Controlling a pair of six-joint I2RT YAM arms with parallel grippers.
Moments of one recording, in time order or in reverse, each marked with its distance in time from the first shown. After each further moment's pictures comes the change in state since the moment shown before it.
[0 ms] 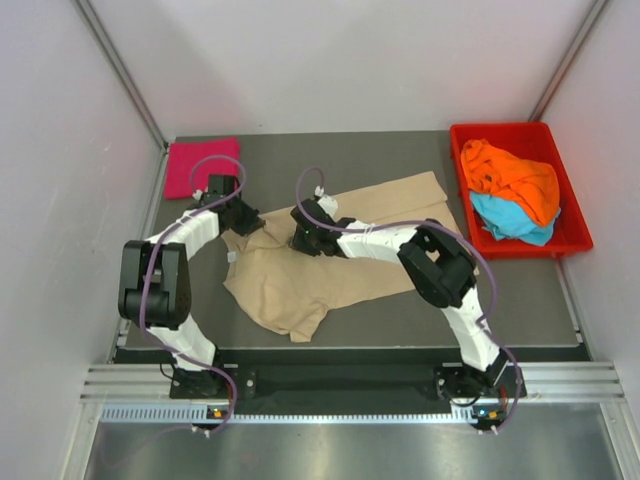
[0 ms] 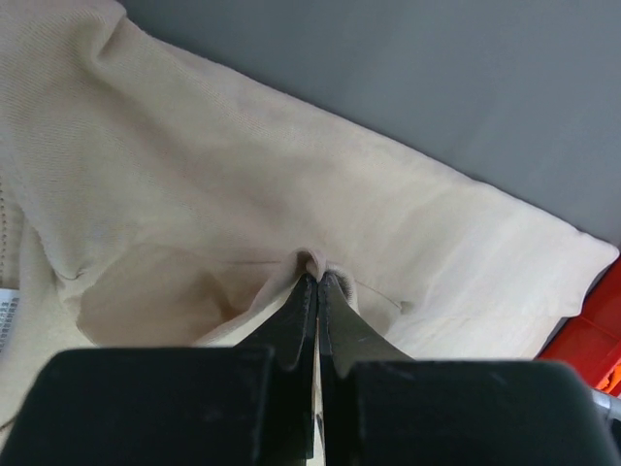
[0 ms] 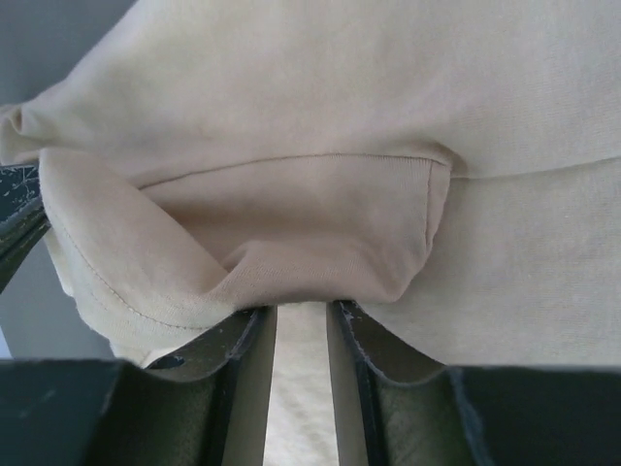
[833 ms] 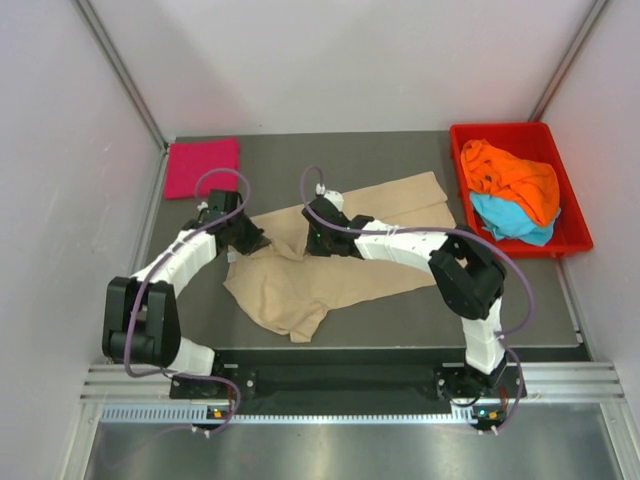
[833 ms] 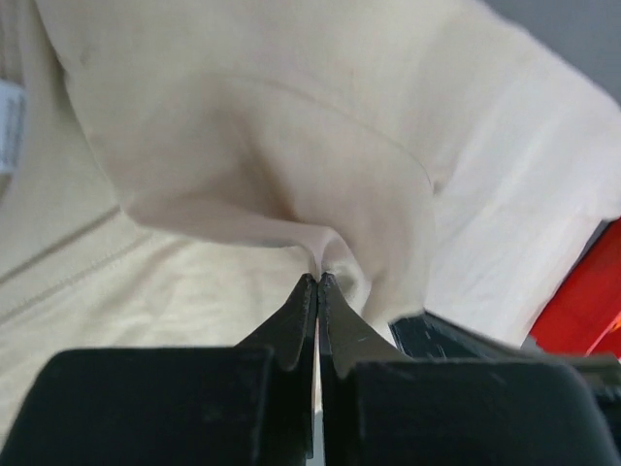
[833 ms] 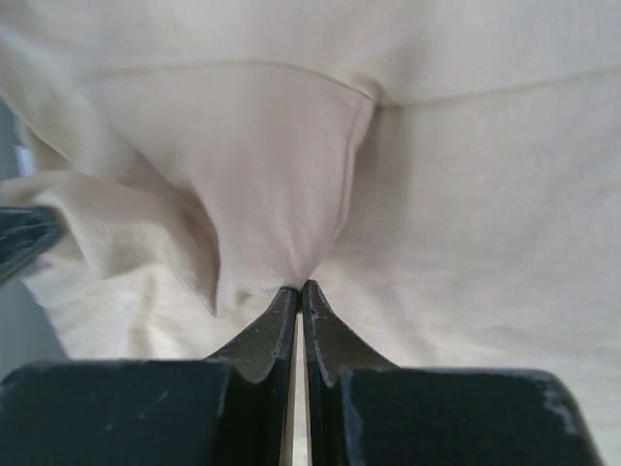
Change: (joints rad) left arm -0.066 -0.225 -0.141 -0.119 0.041 0.037; right arm 0.001 -0.200 -0.105 -0.123 0.000 -0.243
